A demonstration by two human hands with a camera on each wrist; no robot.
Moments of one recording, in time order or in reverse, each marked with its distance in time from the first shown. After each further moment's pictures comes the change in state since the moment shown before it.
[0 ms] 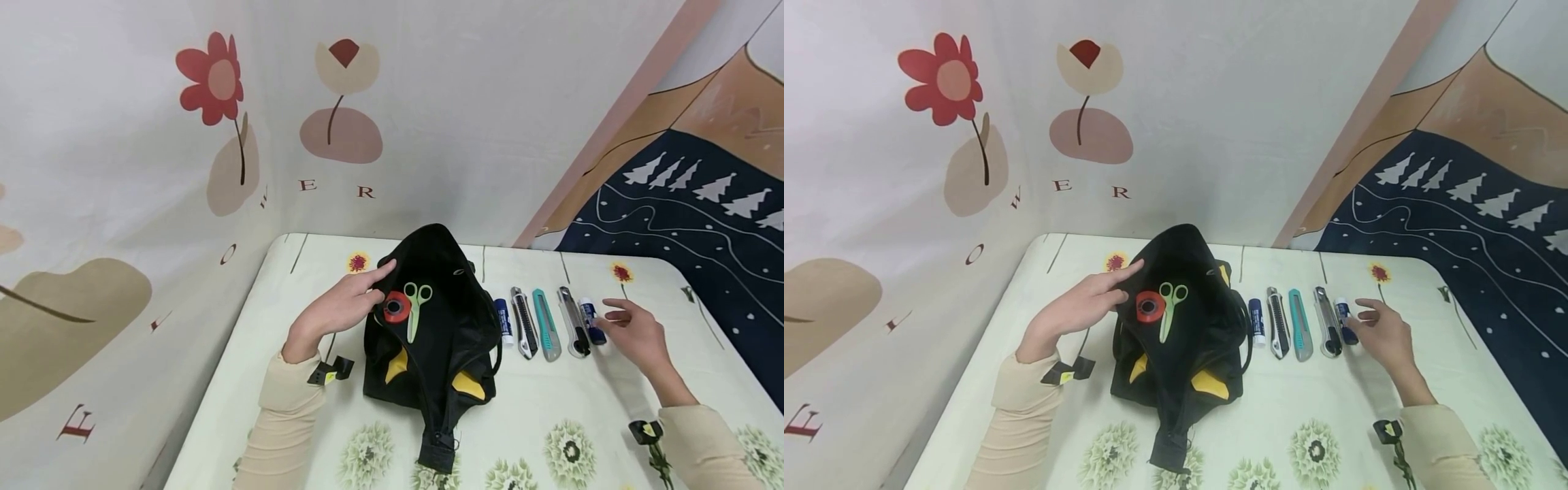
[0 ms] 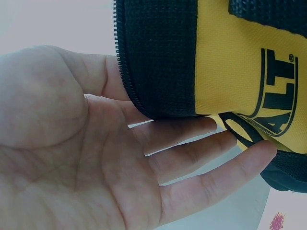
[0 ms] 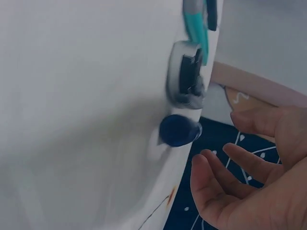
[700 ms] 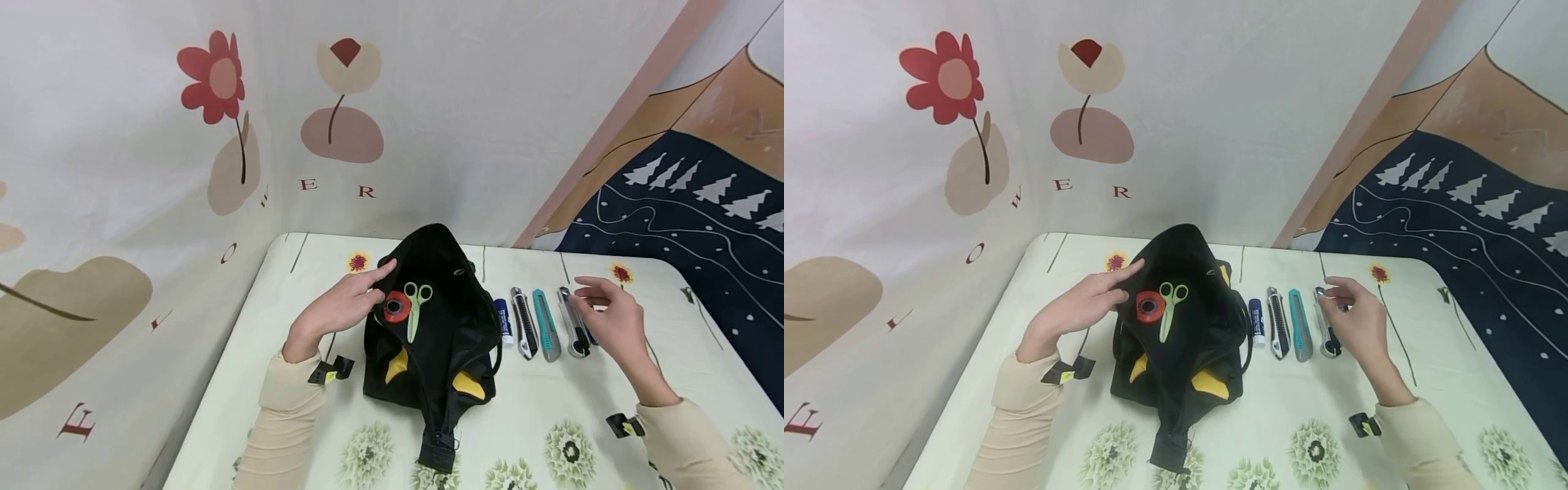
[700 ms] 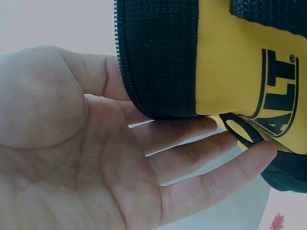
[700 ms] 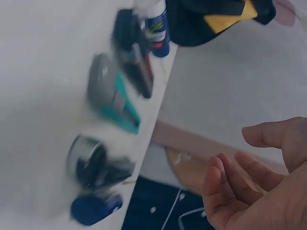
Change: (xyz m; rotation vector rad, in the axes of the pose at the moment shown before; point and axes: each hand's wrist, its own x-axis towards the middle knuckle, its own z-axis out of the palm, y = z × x) left_hand -0.001 0.000 0.000 -0.006 0.003 0.013; right_hand -0.017 -0.081 0.003 0.116 0.206 -0.188
